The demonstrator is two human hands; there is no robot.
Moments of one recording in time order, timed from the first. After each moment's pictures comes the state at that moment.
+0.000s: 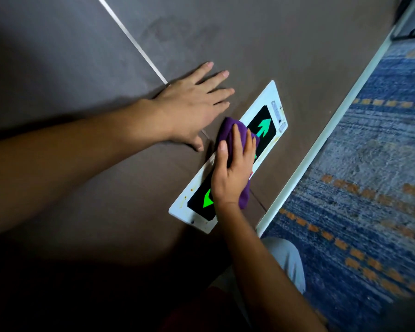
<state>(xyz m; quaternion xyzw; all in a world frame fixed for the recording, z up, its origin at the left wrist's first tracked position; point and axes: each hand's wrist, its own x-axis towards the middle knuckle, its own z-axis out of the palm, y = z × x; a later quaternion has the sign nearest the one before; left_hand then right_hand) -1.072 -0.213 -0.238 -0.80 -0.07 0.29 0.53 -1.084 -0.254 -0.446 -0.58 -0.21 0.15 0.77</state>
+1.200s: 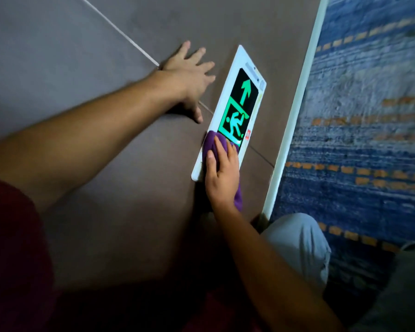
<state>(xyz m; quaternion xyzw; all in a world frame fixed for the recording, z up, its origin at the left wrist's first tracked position) -1.065 -0.243 -0.234 -0.79 -0.12 0.35 0.50 -1.193 -0.310 -0.441 -0.63 -0.13 0.21 0.74</state>
